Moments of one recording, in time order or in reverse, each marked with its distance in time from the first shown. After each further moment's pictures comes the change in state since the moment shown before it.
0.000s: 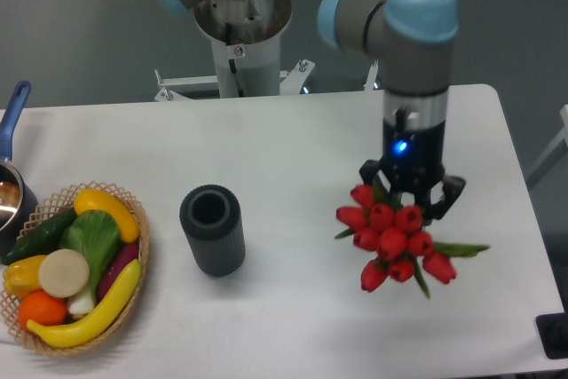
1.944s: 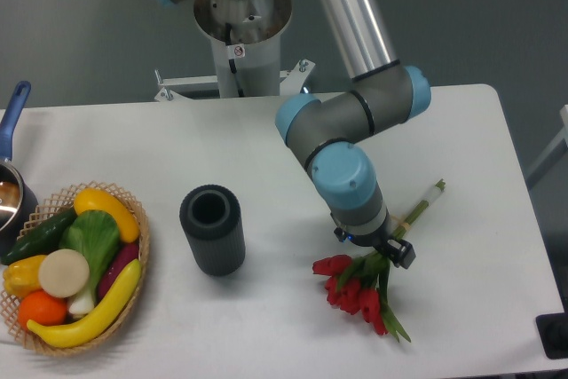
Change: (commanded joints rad) arm -0.072 -0.092 0.020 -0.052 0.150 0.051
